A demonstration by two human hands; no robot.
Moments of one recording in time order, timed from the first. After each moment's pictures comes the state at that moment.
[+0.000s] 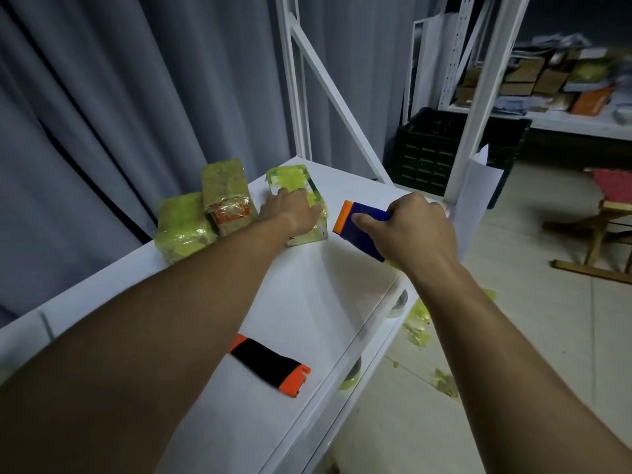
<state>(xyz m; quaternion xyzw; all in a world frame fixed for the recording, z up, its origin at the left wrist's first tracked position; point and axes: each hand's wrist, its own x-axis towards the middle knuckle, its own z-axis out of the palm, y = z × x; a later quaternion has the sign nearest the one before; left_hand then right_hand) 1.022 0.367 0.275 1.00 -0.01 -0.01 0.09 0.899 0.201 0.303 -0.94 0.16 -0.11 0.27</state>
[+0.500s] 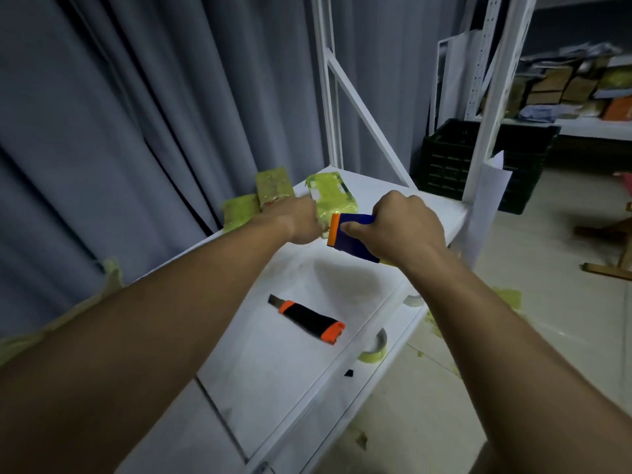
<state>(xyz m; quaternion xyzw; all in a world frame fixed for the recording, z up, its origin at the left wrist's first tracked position) 0.901 0.419 0.347 1.00 -0.09 -0.03 -0.01 0.818 0.251 0.352 -0.96 0.05 -0.10 0.24</state>
